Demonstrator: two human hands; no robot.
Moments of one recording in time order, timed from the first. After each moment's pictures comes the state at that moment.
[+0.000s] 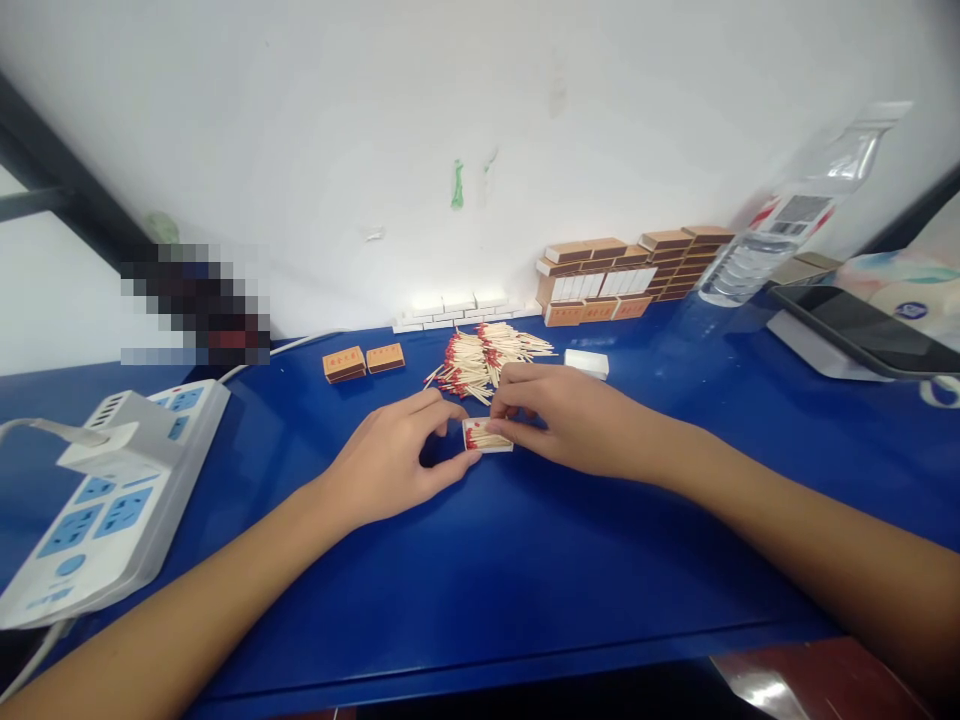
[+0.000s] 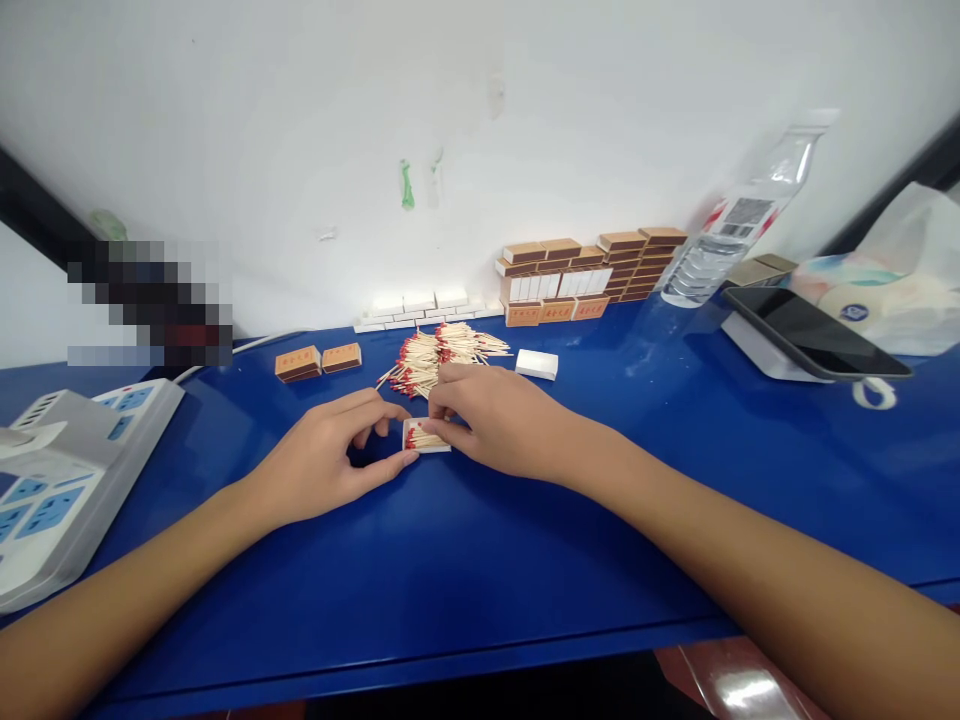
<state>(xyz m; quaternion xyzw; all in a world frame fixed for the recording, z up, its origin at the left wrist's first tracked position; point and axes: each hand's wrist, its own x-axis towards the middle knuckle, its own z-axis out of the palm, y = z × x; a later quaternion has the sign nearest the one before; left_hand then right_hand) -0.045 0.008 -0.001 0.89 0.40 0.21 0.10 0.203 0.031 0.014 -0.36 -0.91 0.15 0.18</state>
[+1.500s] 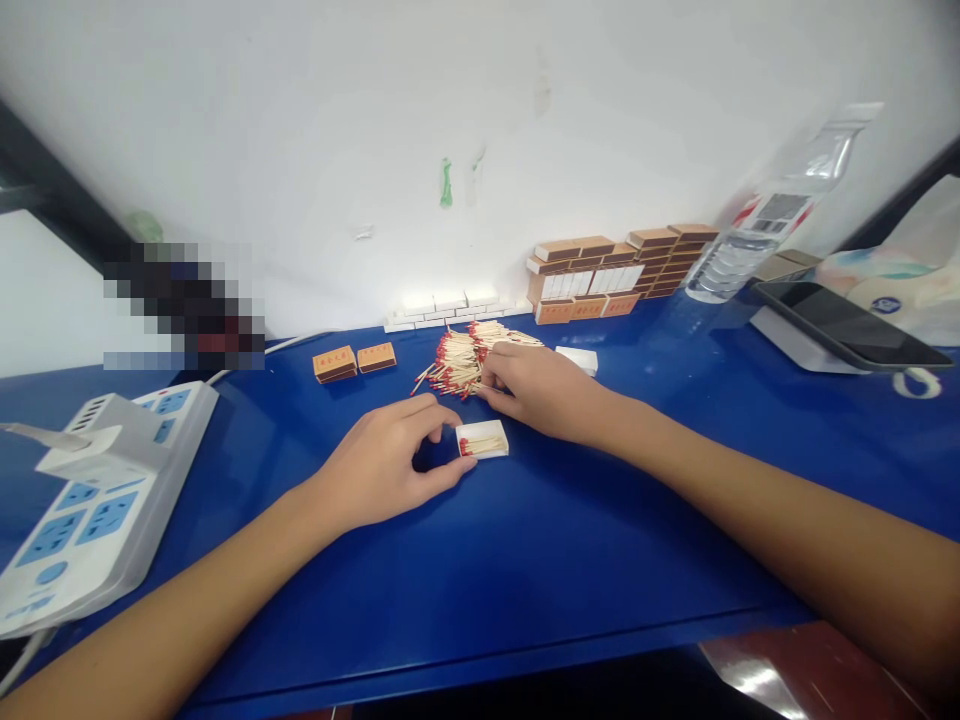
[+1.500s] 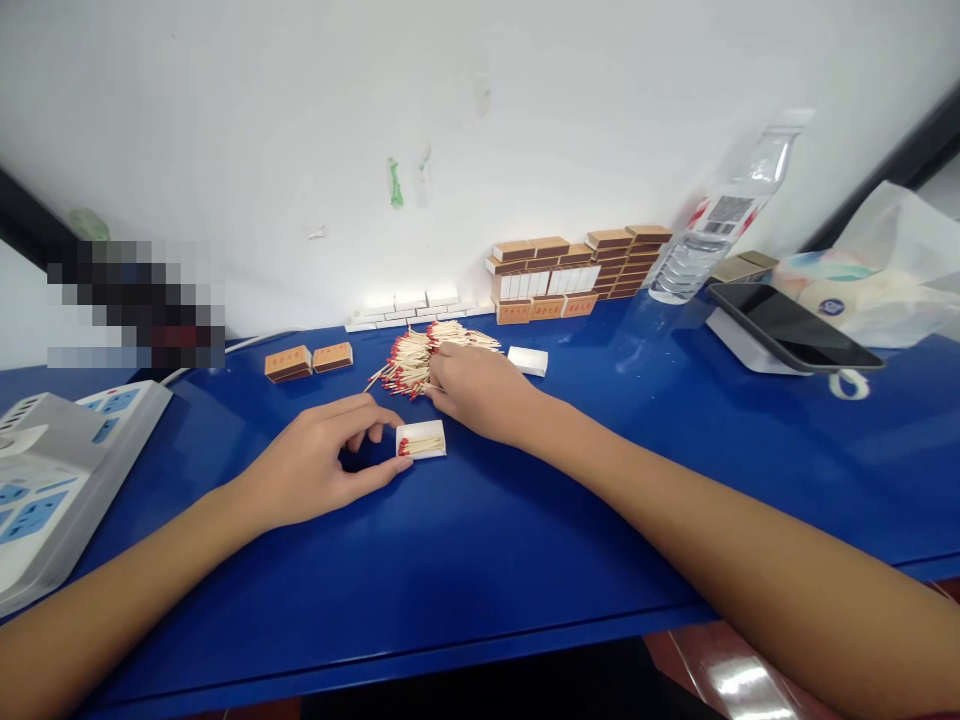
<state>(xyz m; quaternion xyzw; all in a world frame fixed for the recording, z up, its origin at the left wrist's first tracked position) -0.045 0.007 -0.001 0.89 0.39 0.19 0.11 0.192 0.064 0.002 -0.44 -0.89 0.03 0.11</state>
